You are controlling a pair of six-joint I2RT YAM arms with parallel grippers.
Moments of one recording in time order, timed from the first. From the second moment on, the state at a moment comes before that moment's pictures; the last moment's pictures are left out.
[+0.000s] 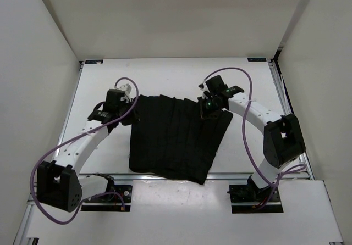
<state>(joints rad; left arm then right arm) -0.27 1.18 0.86 -0.44 0.22 -0.52 0.49 1.66 1.25 -0.66 -0.35 0.34</state>
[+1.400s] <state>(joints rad) -0.44 2.04 1.49 -0.58 -0.03 -0.29 0.19 2.13 1.84 -0.92 -0.29 0.27</state>
